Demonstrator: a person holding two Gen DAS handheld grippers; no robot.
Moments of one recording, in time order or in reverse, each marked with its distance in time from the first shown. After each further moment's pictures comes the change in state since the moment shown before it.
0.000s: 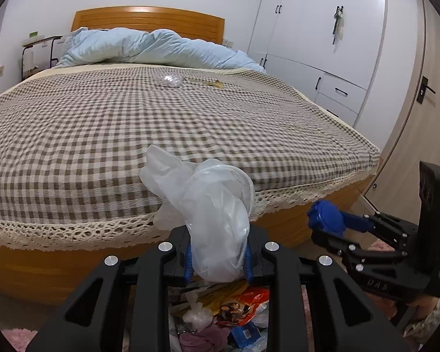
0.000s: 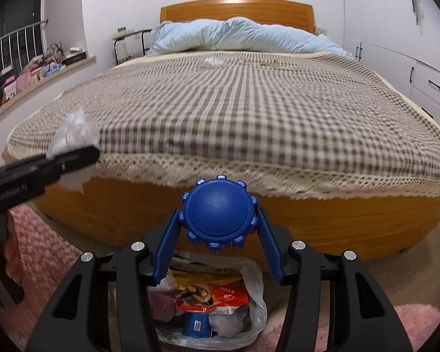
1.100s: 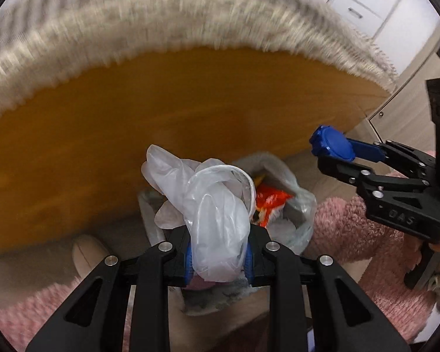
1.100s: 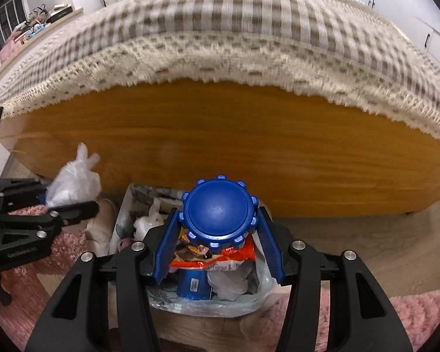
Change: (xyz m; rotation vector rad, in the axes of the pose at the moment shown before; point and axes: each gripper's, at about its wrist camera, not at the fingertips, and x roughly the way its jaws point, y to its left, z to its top) left arm 0.090 0.006 -0.094 -0.018 0.519 -0.037; right arm 0.066 -0.007 -0.045 0.024 0.324 0.007
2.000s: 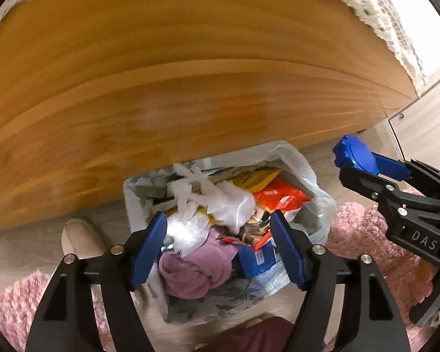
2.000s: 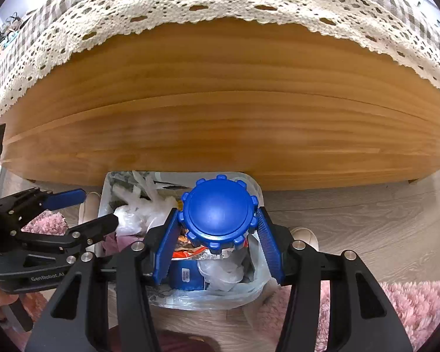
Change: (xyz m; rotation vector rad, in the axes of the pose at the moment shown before) left arm 0.046 0.003 0.001 -0.087 0.084 0.059; right arm 0.039 -0.024 -0.004 0.090 0.113 -0.034
